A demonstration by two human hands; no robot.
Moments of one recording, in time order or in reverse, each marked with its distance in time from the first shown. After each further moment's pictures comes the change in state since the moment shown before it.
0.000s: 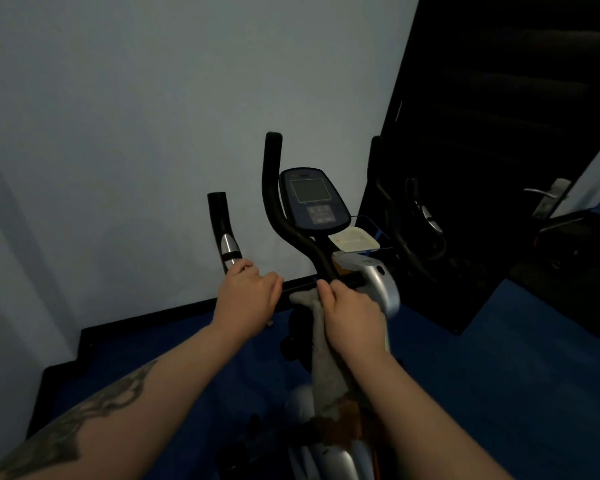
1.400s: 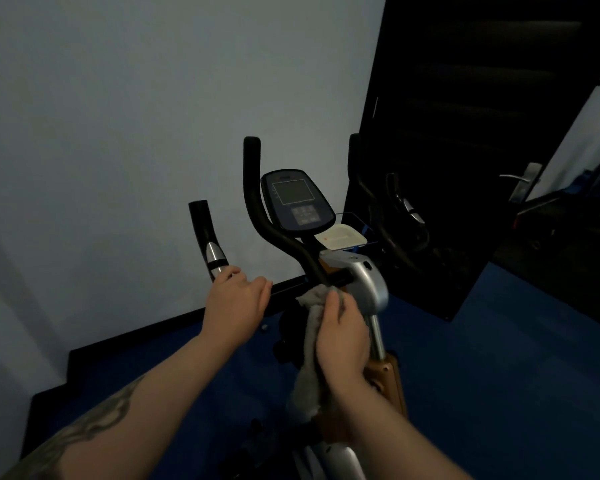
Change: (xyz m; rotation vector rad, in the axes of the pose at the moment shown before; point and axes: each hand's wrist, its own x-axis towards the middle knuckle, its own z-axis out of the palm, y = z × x) left_hand -0.002 -0.002 0.003 -0.011 0.034 0.020; right_hand -0.031 -0.013 0.020 0.608 0.231 0.371
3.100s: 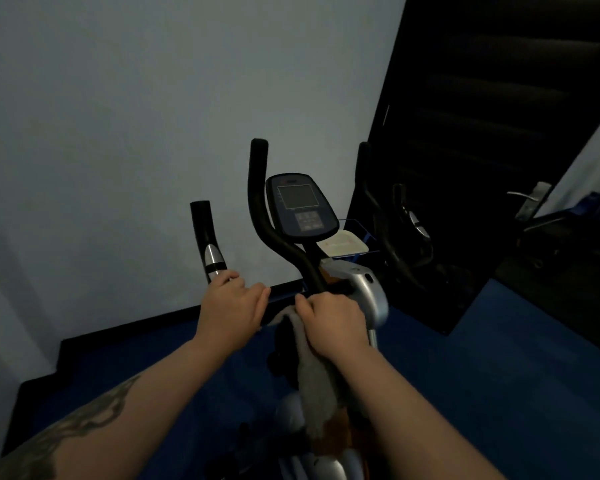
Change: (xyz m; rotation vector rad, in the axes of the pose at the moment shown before) left_hand -0.002 -0.002 0.010 0.001 0.121 -0.003; right_hand 0.051 -0.014 -0.005 -0.655 -0.357 -0.439
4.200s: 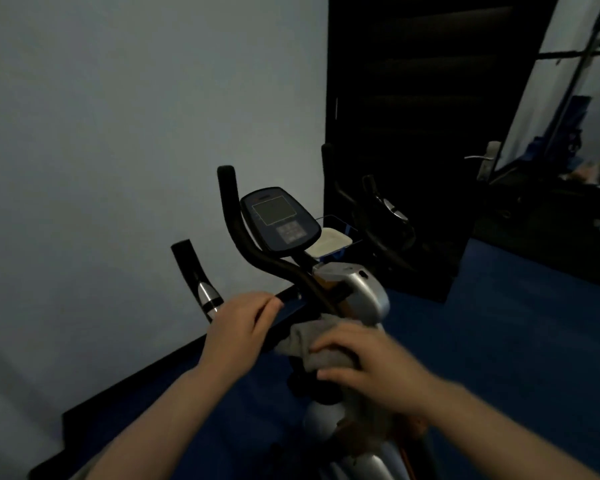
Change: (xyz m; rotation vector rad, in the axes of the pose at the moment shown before) left_hand 0.028 -0.006 -0.040 -0.717 -0.417 -0.201; right_hand -0.060 0.015 -0.045 0.298 -0.218 -0.260
